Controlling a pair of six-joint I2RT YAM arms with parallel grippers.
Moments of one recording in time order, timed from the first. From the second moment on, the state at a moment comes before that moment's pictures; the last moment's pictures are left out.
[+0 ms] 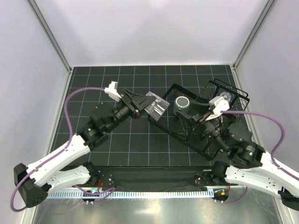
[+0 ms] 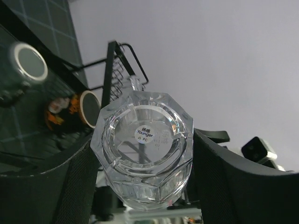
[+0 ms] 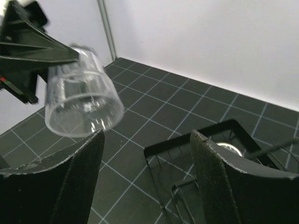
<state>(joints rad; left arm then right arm) -0.82 0.98 0.85 0.19 0.00 -1.32 1.05 0.58 0.83 -0.08 0.43 0.02</state>
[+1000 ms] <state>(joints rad) -1.05 1.71 1.29 -0.12 -0.68 -0.49 1.05 0.47 1.23 -0.87 0.67 0.30</state>
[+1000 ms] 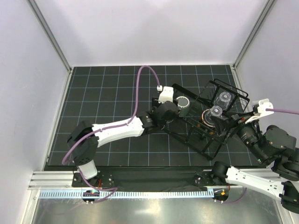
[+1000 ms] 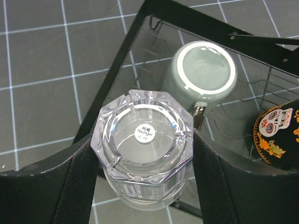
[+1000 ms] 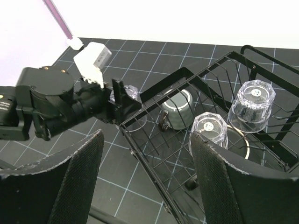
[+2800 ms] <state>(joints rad) -1.15 1.97 1.27 0.11 -0.83 -0.50 1.05 0.40 1.21 -0.88 0.67 0.32</state>
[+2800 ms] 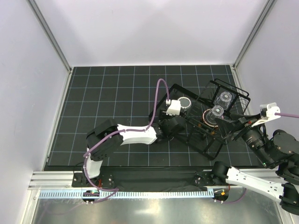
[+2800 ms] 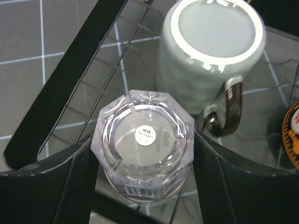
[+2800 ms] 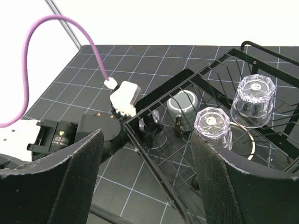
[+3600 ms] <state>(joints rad) -1.14 1.89 1.14 0.20 -0.77 -0.48 1.05 0.41 1.21 -0.86 0.65 0.33</state>
